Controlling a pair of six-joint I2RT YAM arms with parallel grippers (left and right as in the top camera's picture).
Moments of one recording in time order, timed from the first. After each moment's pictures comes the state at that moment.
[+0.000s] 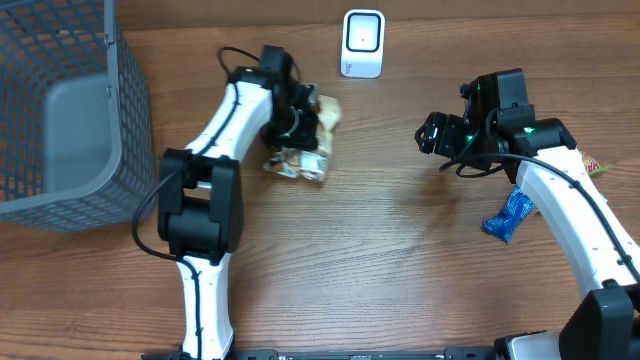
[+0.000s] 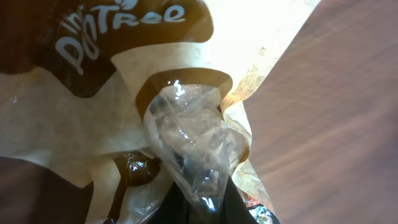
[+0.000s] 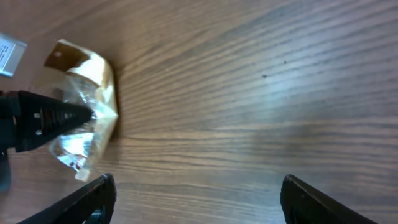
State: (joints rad) left arm -0.23 2.26 1.79 -0.97 0.41 -0.03; right arm 0.16 1.58 1.24 -0.73 -0.27 0.44
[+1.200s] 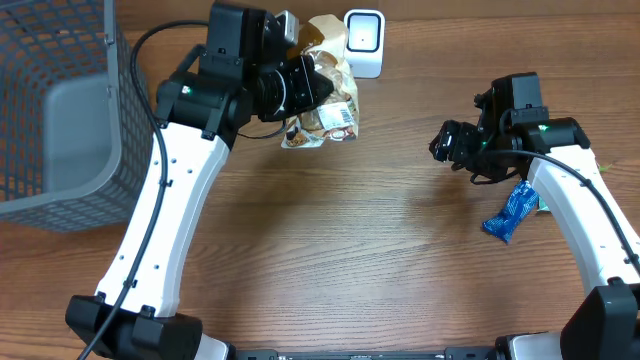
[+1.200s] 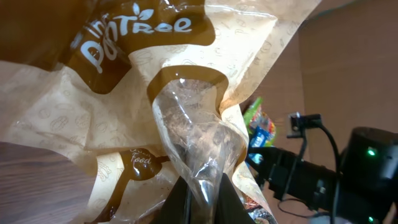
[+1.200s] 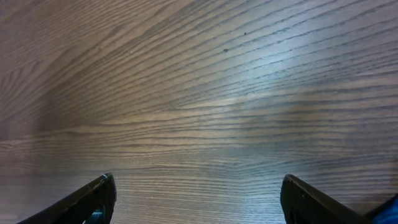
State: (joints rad) left arm -0.29 1.66 1.79 -0.93 0.48 -0.57; right arm 0.10 1.58 1.24 -0.84 -0.27 0.40
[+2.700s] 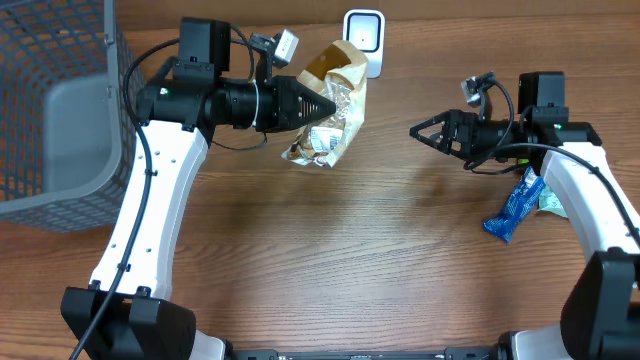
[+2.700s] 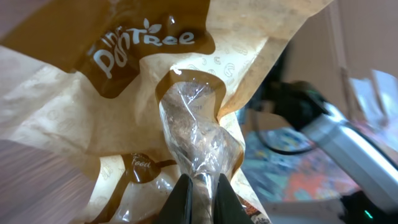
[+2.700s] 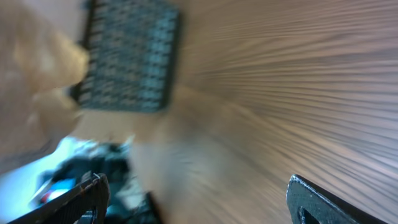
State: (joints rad) left arm -0.15 1.66 1.65 -0.89 1.07 -0.28; right arm -0.03 1.66 1.17 -0.56 -1.13 0.13
